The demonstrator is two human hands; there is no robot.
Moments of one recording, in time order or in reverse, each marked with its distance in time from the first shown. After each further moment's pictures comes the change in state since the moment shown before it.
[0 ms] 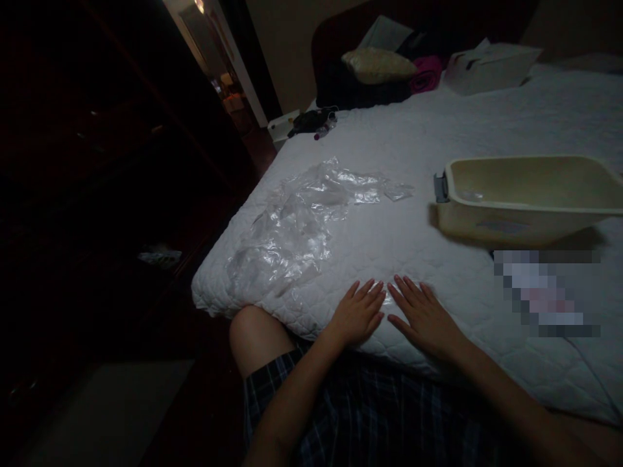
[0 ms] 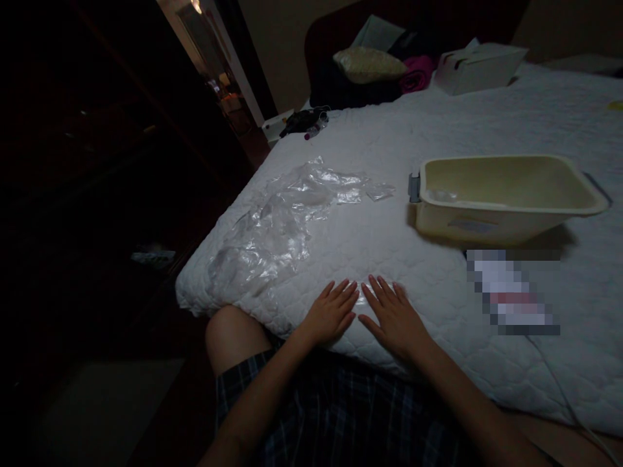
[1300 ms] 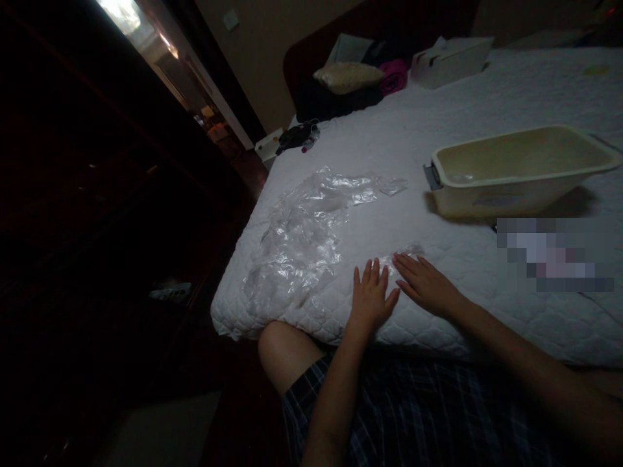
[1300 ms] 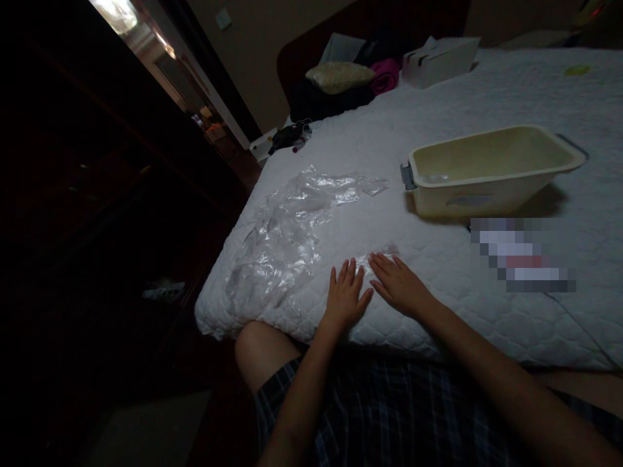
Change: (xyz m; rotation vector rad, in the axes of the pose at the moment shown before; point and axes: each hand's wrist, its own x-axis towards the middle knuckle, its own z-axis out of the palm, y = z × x) left_hand 0.016 -0.013 0.001 -0.049 0.134 -0.210; right_hand 0.046 -0.002 -0.005 0.052 0.149 0.032
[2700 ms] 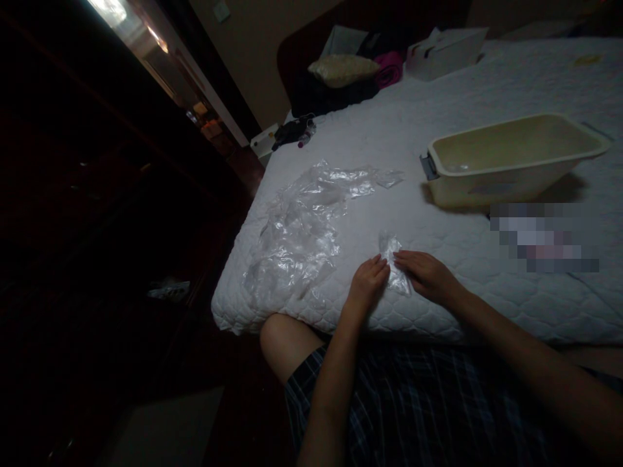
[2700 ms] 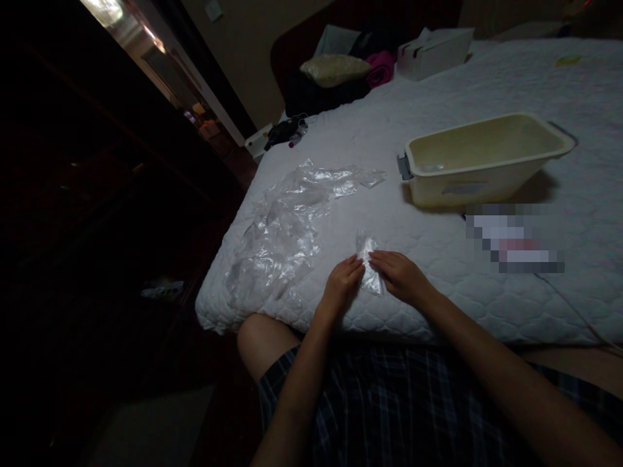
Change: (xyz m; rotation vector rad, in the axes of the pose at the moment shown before) left_hand 0.007 -0.023 0.008 -0.180 0.144 0.244; right_hand -0.007 0.001 -0.003 0.205 0.163 -0.081
